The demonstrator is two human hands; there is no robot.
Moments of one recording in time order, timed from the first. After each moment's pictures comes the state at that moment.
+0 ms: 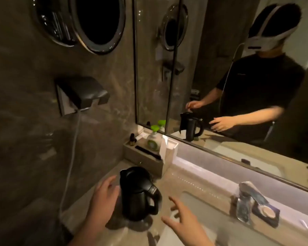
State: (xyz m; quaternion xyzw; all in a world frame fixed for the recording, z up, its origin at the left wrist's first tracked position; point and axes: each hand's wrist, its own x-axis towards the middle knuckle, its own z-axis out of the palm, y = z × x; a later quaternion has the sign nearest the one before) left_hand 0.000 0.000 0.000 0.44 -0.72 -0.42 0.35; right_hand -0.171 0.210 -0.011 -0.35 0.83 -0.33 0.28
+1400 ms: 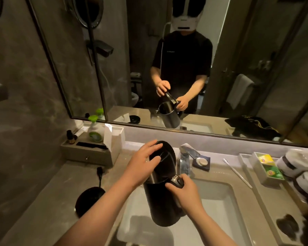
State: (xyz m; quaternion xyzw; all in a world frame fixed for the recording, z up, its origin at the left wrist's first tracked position) left_hand -0.170 0.154 0.074 0.02 -0.85 -0.50 0.16; right_hand -0.208 0.334 -0.014 -0.10 0.82 -0.56 0.10
